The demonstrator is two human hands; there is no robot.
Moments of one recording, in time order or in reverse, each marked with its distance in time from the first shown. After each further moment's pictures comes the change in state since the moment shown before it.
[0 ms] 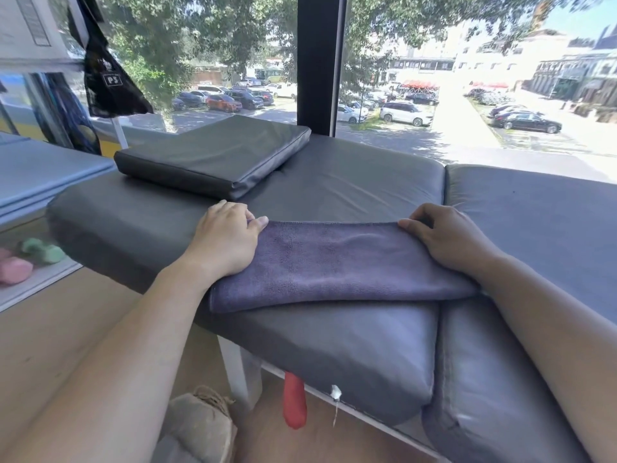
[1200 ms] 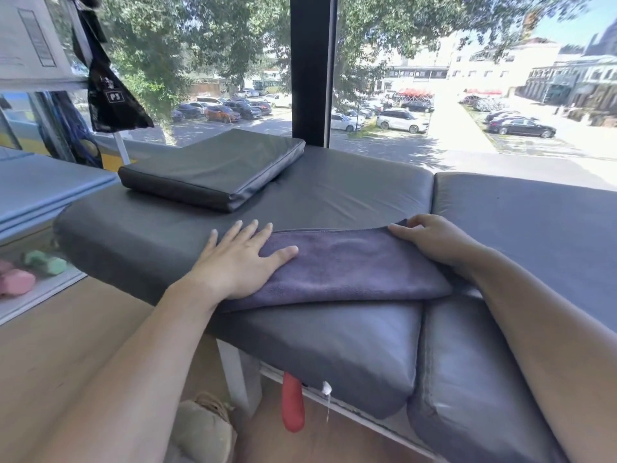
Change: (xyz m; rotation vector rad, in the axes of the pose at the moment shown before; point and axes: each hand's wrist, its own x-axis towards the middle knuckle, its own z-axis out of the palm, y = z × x) left_hand -0.032 0.027 -0.011 0.281 -0.411 -0.012; right_hand -0.002 -0.007 -0.012 0.246 -0.161 0.278
